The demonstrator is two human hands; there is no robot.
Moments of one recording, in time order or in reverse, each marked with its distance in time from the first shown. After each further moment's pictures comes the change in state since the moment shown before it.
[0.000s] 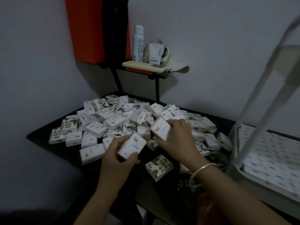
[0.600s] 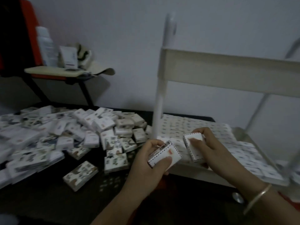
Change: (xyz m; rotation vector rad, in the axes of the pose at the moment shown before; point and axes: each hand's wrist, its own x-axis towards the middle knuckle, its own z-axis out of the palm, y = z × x) left_hand -0.095 0.065 0.203 -0.122 -0.684 0.027; right_hand -0.143 0.150 -0.186 0.330 0.147 0.385
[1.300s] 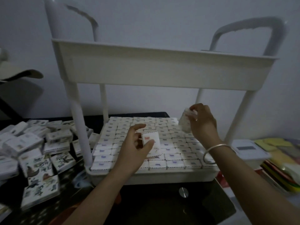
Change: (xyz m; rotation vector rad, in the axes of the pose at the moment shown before) left_hand 0.097 -0.039 0.113 0.052 -0.123 0.048; right_hand 0.077 0.100 -0.125 -0.450 0.614 0.098
